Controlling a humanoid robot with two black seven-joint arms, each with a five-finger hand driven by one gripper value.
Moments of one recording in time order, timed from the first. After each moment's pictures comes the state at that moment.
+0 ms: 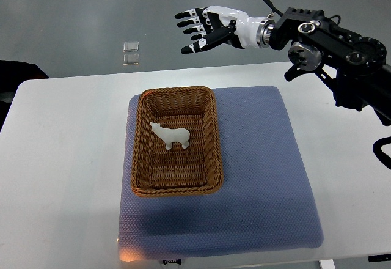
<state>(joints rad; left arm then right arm) -0.03 0.00 -0.02 -0.19 0.01 -0.07 0.07 1.11 -0.19 0.63 0.74 -0.54 0.34 0.00</state>
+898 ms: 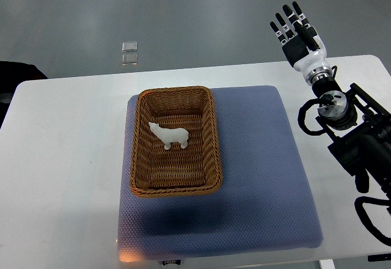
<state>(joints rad) -0.03 0.00 -0.02 -0.19 0.01 -0.07 0.07 0.73 -0.07 1.15 0.67 -0.08 0.21 0.26</state>
